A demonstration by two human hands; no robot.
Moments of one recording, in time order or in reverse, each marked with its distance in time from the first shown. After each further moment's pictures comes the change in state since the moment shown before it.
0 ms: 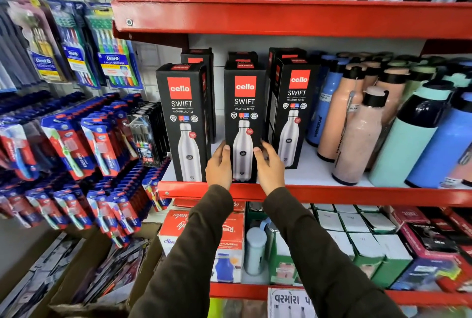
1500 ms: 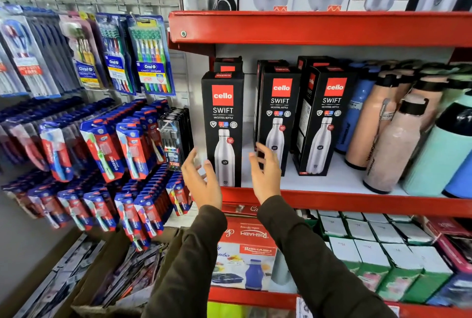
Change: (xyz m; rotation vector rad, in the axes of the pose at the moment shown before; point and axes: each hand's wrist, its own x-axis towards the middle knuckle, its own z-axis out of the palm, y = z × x) left_hand 0.003 -0.013 -0.108 -0.108 0.329 0.250; right_hand -0.032 -0.030 0.086 -0.023 0.009 -0.129
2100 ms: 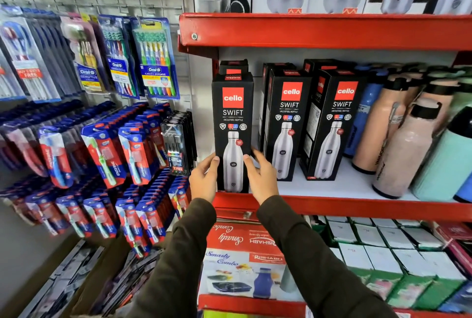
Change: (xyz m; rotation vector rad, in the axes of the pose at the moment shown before) left_hand 0.050 -0.015 -0.009 -0.076 -0.314 -0.282; right_hand 0.008 -0.001 0.031 0.005 -0.098 0.051
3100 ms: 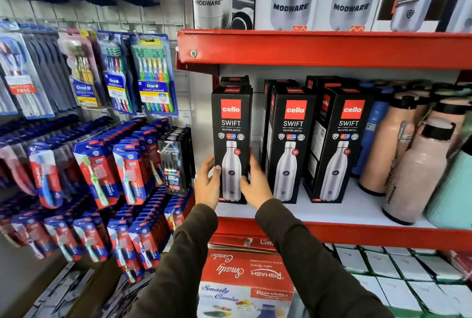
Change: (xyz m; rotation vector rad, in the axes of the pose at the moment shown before) left_hand 0.044 0.003 0.020 0.103 -0.090 0.196; right_hand 0.050 -0.001 0.014 -0.182 -0.212 -0.049
